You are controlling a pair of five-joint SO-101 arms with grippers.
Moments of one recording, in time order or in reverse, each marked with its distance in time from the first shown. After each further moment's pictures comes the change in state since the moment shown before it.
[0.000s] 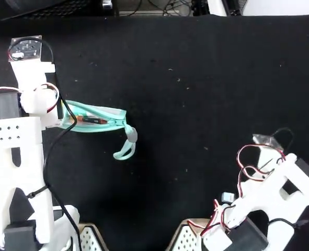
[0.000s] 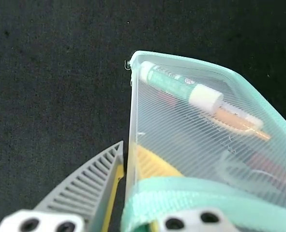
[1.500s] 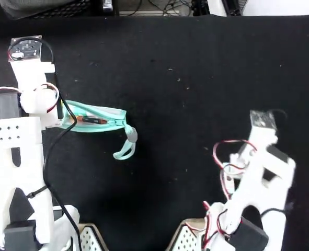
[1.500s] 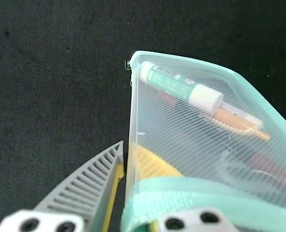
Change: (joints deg) left arm 0.0 0.0 0.0 0.0 0.0; right arm -20.5 0.0 3.2 -26.5 -28.0
